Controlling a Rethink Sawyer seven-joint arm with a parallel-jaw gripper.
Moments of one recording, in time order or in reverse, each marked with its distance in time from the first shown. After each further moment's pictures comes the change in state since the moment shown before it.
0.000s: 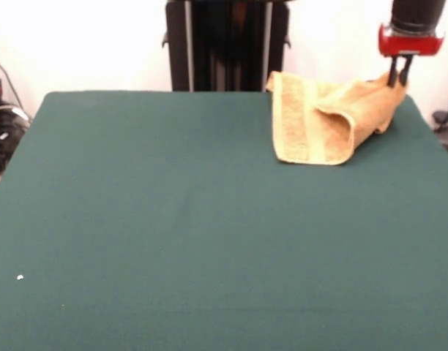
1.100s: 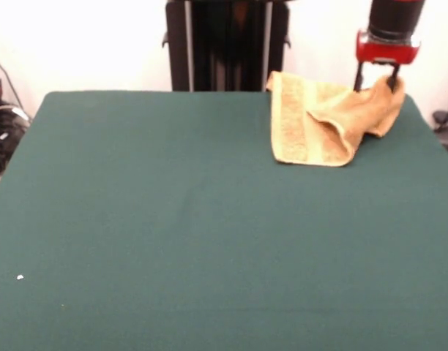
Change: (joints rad) arm -0.077 0.002 -0.048 0.006 -0.062 -0.011 0.000
